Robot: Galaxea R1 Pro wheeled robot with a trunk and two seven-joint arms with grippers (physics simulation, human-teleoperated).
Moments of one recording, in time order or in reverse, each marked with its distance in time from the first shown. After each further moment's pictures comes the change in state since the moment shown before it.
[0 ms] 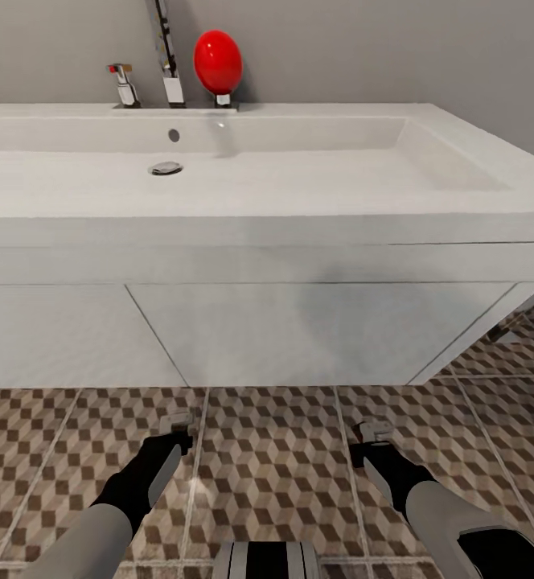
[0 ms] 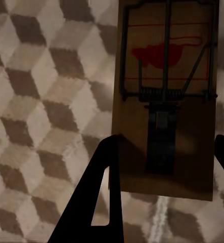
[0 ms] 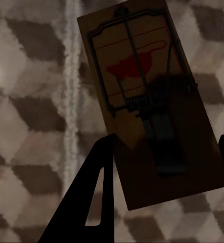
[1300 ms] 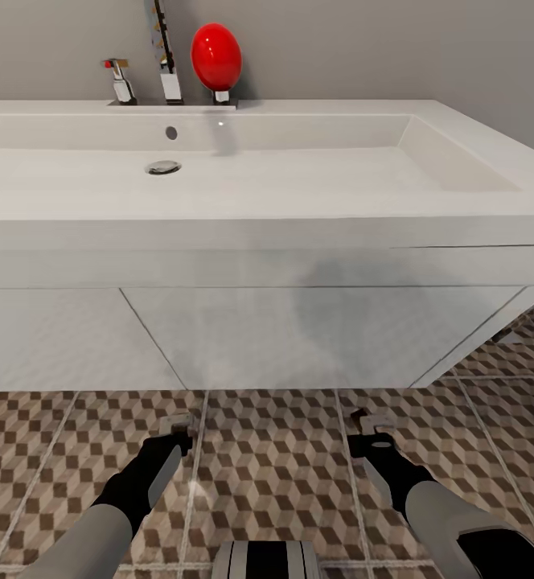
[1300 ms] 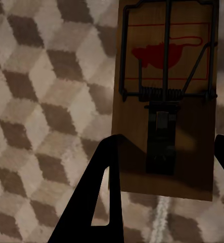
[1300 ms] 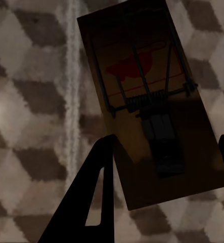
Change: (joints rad) left arm 0.000 0.000 0.000 0.007 0.000 -0.004 0.000; right arm 0.000 0.002 -0.001 0.000 -0.007 -0.138 -0.016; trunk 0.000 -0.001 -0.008
